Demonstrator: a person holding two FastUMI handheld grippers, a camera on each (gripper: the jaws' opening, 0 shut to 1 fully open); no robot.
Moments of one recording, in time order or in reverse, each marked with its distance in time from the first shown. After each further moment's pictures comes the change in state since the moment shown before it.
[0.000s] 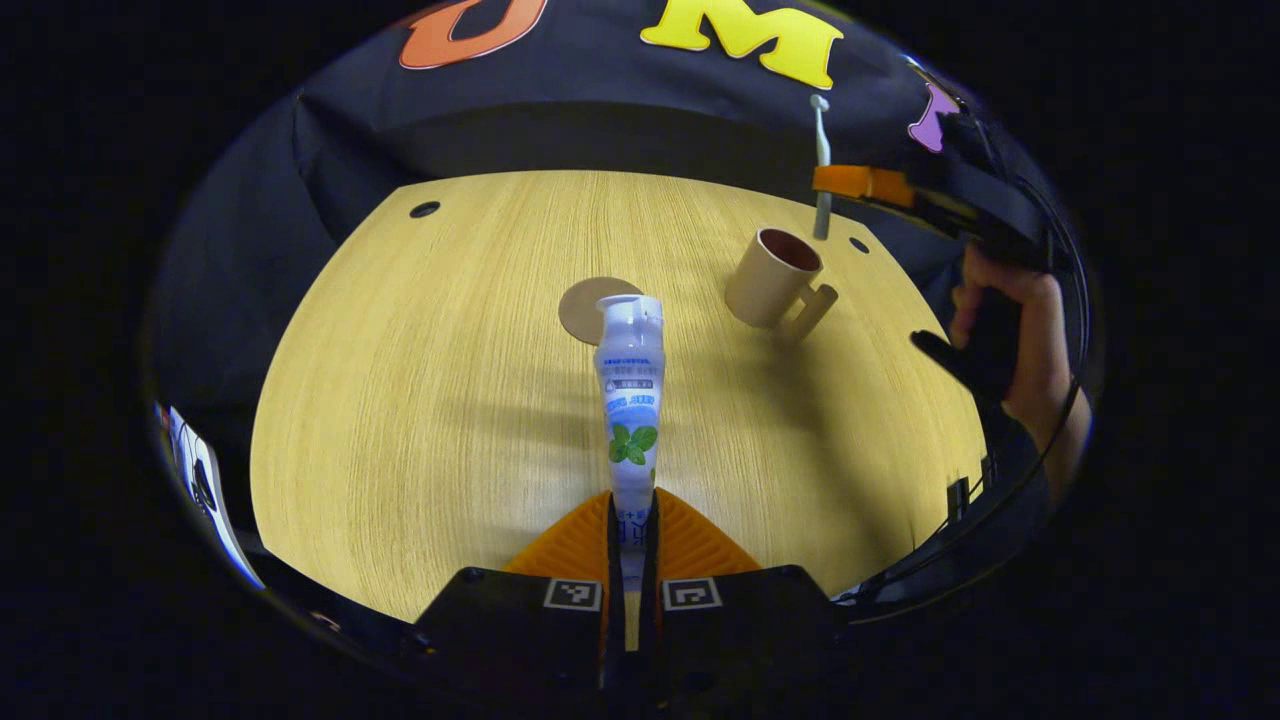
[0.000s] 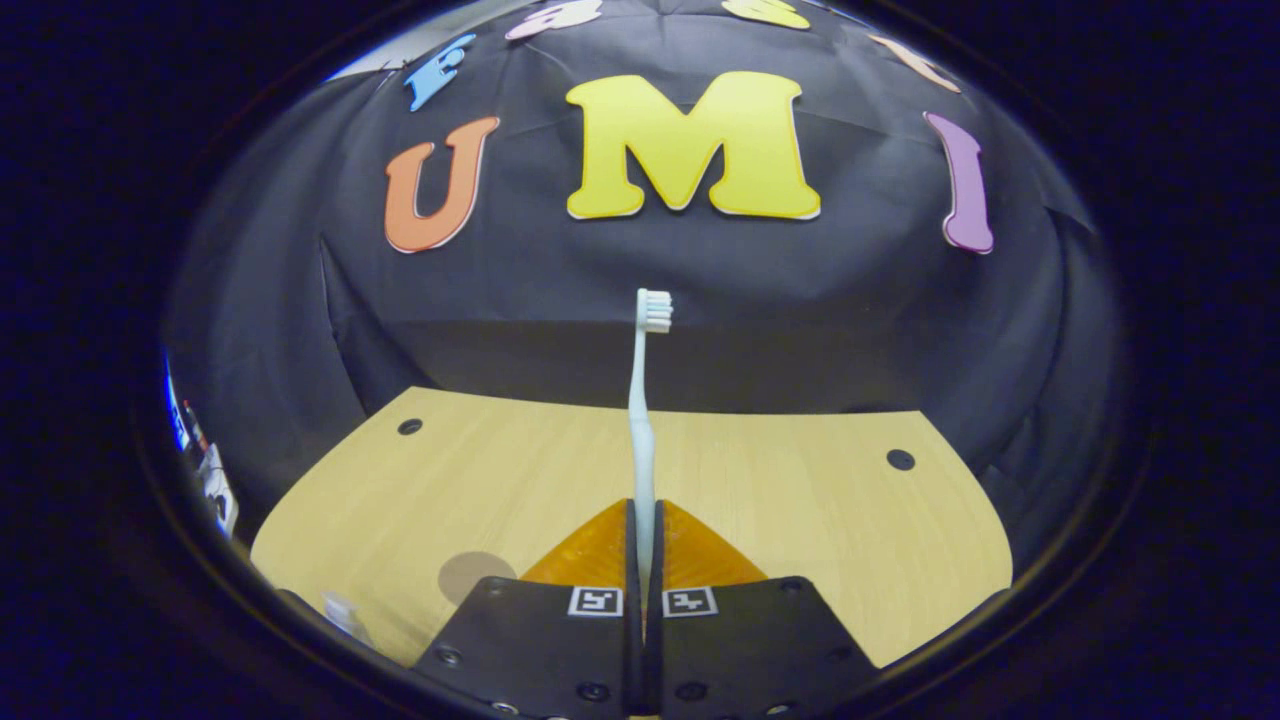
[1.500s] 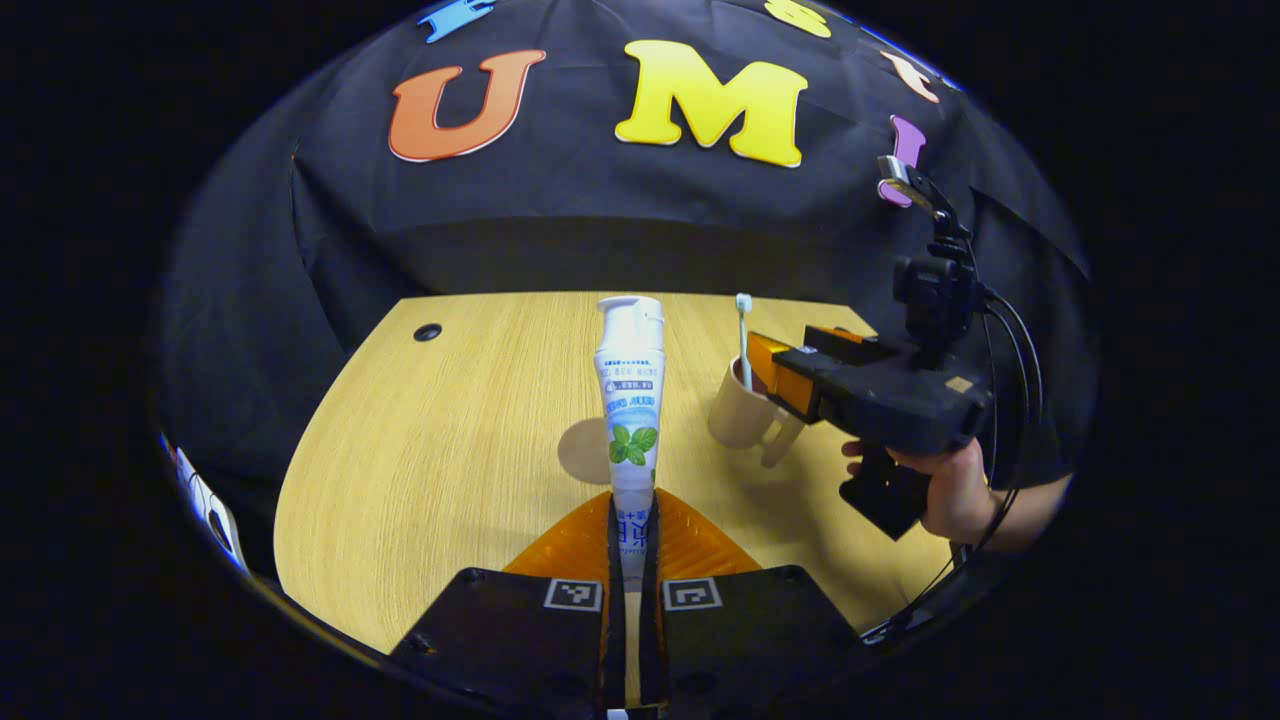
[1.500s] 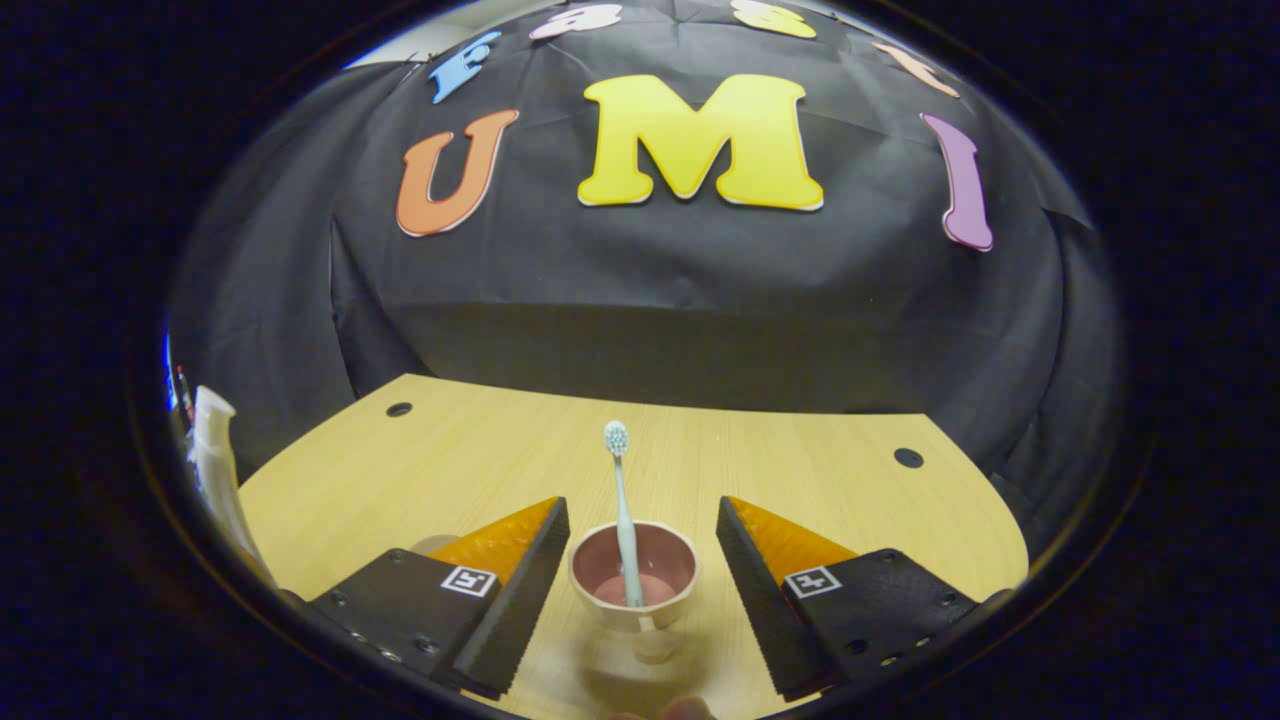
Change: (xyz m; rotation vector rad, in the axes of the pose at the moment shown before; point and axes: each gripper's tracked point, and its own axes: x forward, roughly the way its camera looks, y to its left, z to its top) left arm -0.008 -0.018 0.104 0.066 -0.361 0.006; right arm -0.015 -0.010 -0.021 -0.007 -0.063 0.001
